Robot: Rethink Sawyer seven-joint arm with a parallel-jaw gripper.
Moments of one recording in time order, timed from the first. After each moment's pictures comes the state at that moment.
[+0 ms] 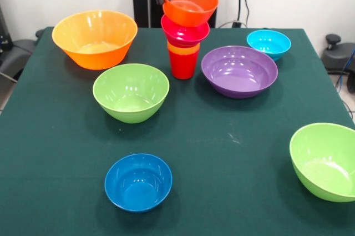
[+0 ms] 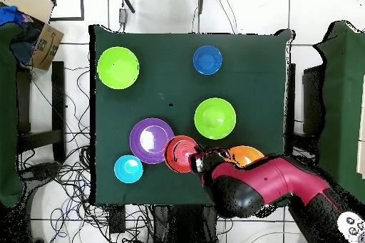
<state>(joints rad) -1.25 -0.89 1.16 2.30 -0.73 0.41 1.98</state>
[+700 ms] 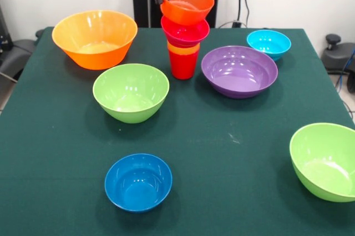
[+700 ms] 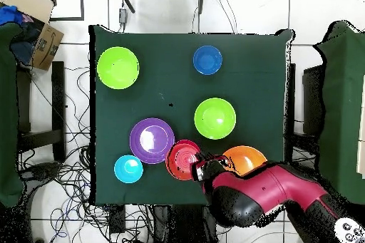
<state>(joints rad) -1.27 -0.88 1.16 2.34 -0.81 0.37 1.98</state>
